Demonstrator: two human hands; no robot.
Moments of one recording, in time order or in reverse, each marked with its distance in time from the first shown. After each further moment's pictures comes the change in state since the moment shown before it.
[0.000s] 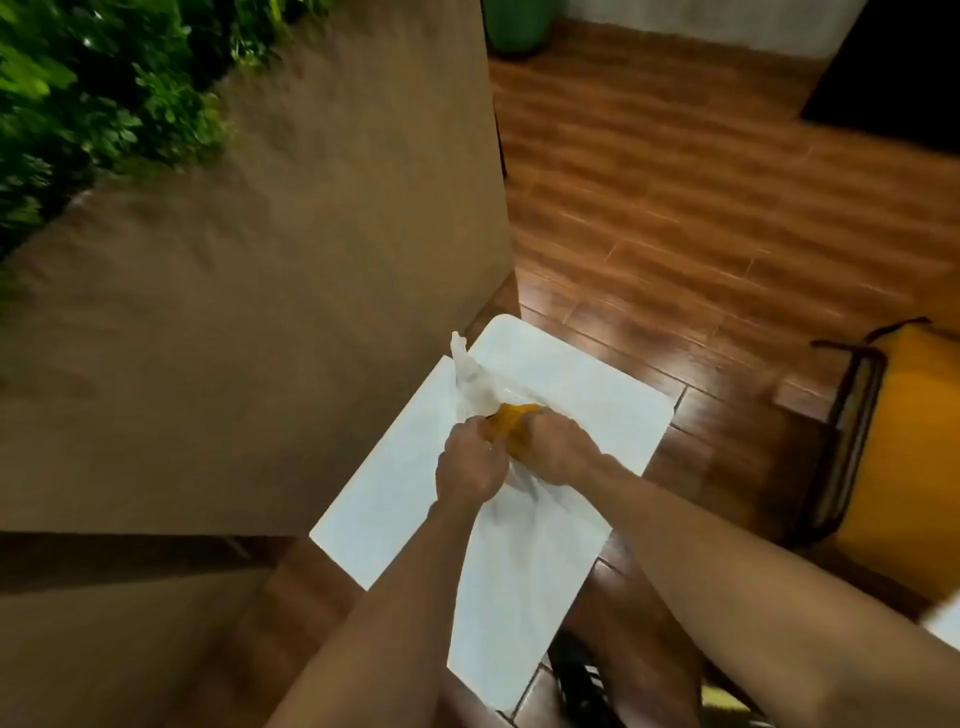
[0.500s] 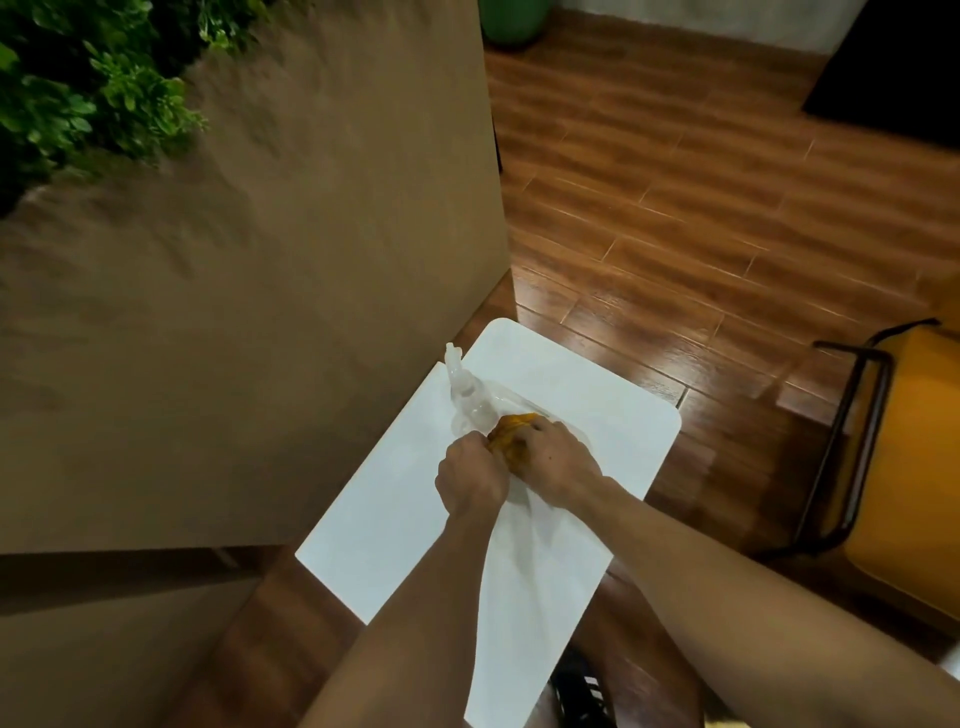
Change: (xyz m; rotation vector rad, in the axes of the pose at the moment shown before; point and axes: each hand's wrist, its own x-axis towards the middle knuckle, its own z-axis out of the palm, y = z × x) left_hand 0.025 0.006 0.023 0.205 0.118 -0.159; right_hand 0.023 0.024 0.032 -0.122 -0.004 0.099
